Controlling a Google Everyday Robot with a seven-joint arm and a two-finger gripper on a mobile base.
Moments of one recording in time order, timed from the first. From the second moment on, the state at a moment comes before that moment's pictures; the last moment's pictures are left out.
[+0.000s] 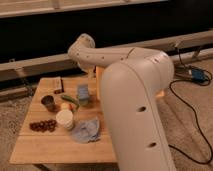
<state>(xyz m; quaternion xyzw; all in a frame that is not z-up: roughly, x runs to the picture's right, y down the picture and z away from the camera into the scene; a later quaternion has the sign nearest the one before) -0.085 -0.124 0.863 -0.07 0.08 0.68 0.73</state>
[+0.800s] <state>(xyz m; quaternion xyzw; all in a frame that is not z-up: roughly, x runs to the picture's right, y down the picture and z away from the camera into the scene) 0.015 -0.089 0.835 -0.04 0.13 0.73 0.67</state>
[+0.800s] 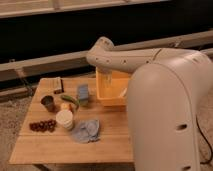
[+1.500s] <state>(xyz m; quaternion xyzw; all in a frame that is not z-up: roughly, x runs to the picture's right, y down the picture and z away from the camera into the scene) 0.026 -0.078 0.825 -0.12 0.09 0.73 0.67</state>
